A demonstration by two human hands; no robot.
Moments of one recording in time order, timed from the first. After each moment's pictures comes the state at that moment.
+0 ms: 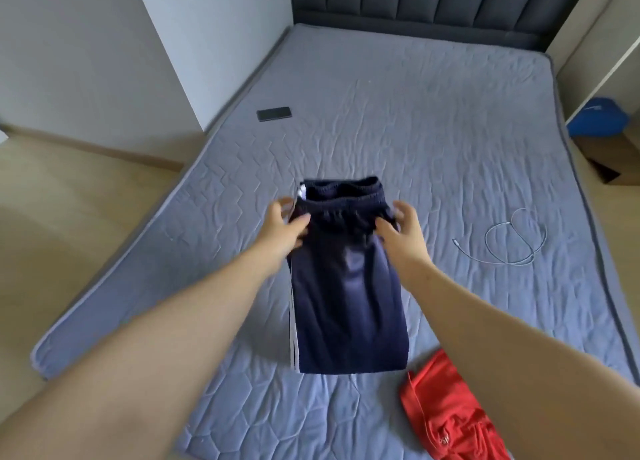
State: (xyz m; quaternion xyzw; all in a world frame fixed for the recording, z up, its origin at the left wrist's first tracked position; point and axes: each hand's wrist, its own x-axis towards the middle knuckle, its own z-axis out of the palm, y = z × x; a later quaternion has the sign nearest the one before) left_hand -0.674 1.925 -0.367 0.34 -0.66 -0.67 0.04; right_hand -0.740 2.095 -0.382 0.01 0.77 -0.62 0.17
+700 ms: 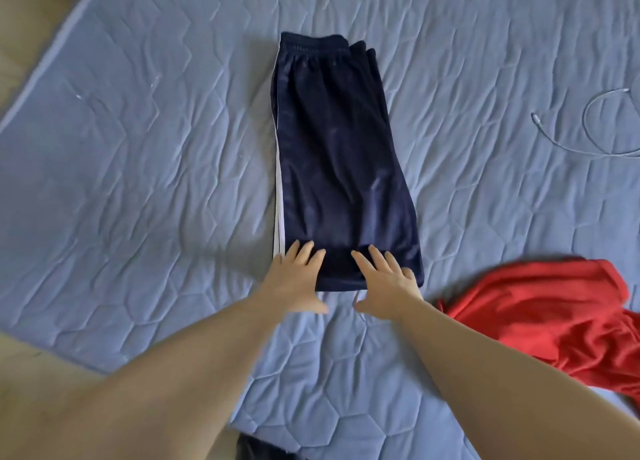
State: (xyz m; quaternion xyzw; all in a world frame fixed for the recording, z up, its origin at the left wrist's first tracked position) left_hand -0.607 1.973 -0.689 0.08 -0.91 -0.14 -0.39; right_hand -0.675 2.127 -0.686 -0.25 0.86 0.02 0.44
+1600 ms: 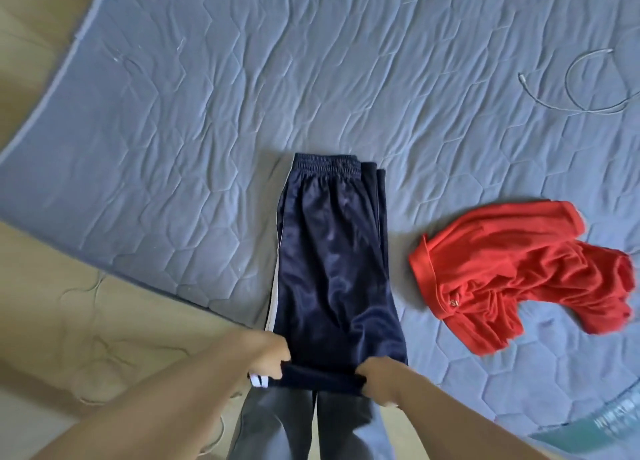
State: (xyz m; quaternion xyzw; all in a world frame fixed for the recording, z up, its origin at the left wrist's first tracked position) left_hand -0.433 2.025 -0.623 0.04 -0.67 -0.18 -0.72; right_hand -0.493 2.220 -0.628 -0.26 0.67 0.07 0.69
